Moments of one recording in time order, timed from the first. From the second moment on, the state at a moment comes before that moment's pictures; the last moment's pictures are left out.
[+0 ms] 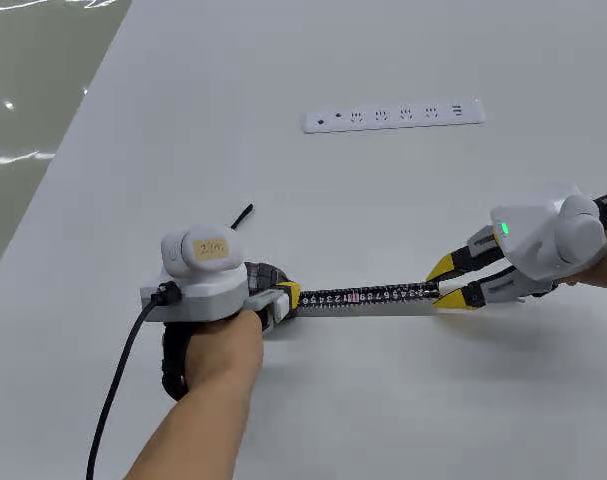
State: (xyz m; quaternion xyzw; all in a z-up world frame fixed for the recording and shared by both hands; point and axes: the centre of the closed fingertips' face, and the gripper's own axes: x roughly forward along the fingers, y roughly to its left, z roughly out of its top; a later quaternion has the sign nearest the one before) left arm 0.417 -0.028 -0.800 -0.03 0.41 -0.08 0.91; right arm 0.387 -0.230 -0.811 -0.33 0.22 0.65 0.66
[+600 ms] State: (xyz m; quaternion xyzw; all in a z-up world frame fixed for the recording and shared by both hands) left arm 0.417 -0.028 -0.799 -0.03 0.41 -0.08 0.91; right arm 0.389 -0.223 -0.812 -0.32 0.22 0.65 0.66
